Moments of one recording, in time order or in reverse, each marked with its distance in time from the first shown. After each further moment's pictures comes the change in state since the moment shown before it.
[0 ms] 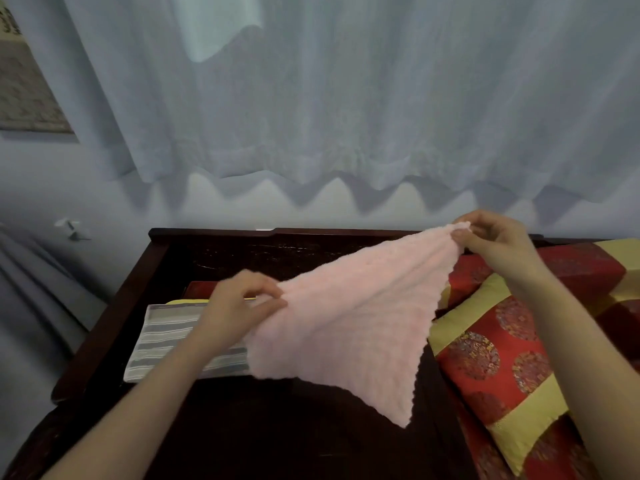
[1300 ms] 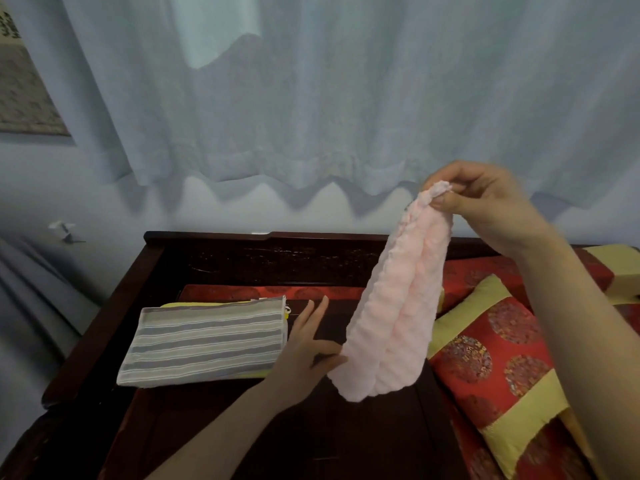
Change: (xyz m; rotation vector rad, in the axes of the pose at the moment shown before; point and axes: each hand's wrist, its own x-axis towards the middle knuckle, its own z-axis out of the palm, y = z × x) left_hand -0.025 -0.029 0.126 0.086 -0.245 0.236; right_hand 0.013 -0.085 0.018 0.205 -0.392 -0.321
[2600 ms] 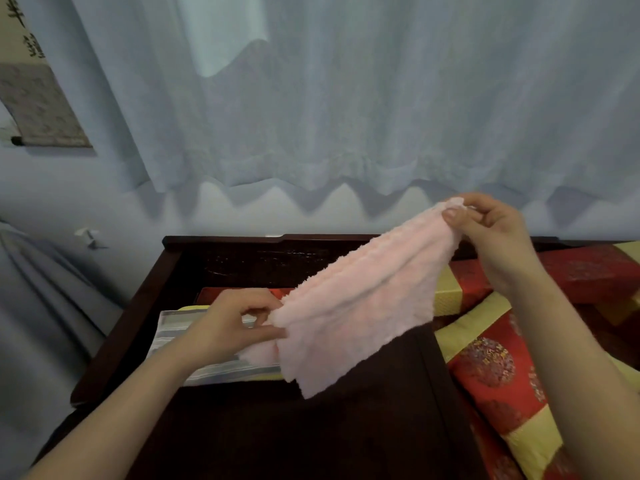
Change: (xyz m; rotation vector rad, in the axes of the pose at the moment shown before) left_hand -0.012 0.014 -0.146 -0.086 0.020 0.033; right_hand -0.025 0.041 0.014 0.083 0.480 0.174
